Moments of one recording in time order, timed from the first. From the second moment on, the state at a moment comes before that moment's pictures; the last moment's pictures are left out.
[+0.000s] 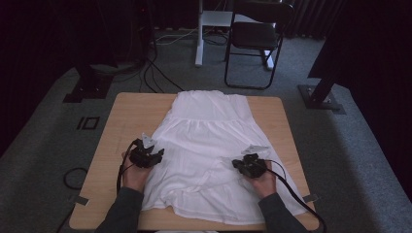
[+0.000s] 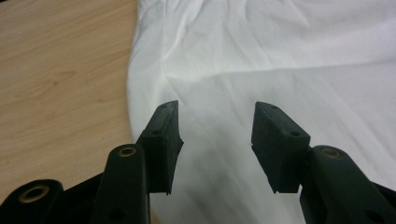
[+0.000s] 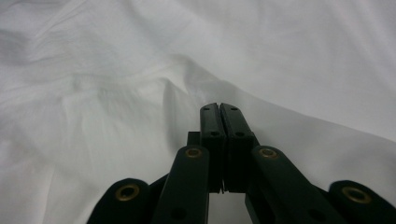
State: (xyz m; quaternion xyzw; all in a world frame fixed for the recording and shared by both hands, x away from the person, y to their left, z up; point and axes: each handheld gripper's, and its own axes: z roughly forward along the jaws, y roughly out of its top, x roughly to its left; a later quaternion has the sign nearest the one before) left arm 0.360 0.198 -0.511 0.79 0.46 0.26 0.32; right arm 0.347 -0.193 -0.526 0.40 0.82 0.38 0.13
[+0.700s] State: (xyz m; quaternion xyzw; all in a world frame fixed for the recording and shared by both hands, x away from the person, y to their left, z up) left arm 0.326 0.184 -0.522 0.81 0.43 0.26 0.30; right arm 0.192 -0.388 -0.520 0.51 0.73 0.42 0.18
